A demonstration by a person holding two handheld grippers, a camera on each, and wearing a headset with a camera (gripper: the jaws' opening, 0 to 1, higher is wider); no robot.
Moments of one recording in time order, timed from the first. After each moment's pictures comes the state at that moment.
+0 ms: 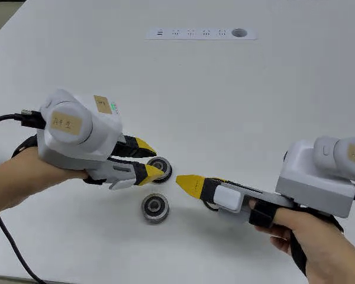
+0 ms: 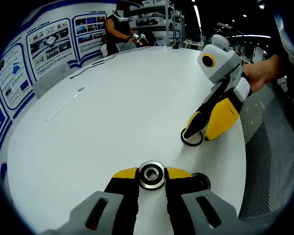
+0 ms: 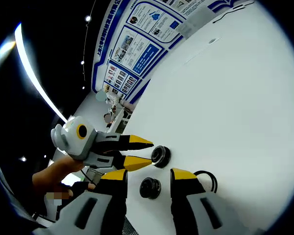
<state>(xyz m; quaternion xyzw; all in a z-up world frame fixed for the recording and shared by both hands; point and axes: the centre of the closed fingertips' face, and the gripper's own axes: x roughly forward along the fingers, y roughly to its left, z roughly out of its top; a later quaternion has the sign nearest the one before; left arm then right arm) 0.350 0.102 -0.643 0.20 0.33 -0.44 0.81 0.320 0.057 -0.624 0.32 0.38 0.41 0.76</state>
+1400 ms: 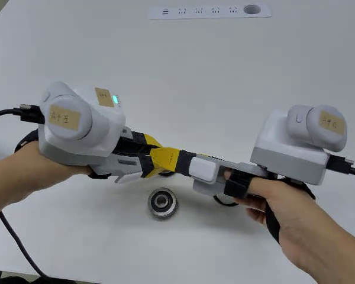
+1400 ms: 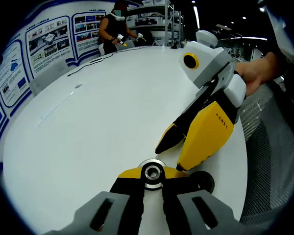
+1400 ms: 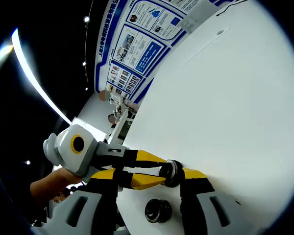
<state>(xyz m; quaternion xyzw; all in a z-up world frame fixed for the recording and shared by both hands) 0.350 0.105 -0.650 0.19 0.33 -0.46 0.80 0.346 0.105 -0.627 0.33 0.38 0.43 0.75</state>
